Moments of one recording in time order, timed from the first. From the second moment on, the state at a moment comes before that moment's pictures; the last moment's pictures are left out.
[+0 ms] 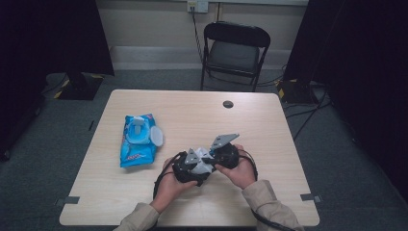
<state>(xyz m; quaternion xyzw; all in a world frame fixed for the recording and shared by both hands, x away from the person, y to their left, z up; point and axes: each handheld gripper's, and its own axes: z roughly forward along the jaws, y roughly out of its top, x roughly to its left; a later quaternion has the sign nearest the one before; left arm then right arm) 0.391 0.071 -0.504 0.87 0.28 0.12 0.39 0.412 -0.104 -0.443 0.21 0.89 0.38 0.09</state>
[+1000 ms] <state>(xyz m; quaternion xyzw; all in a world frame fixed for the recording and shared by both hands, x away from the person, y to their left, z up) 0.391 0.071 -0.505 0.87 0.29 0.12 0.39 0.435 -0.102 -0.464 0.27 0.88 0.37 0.10</state>
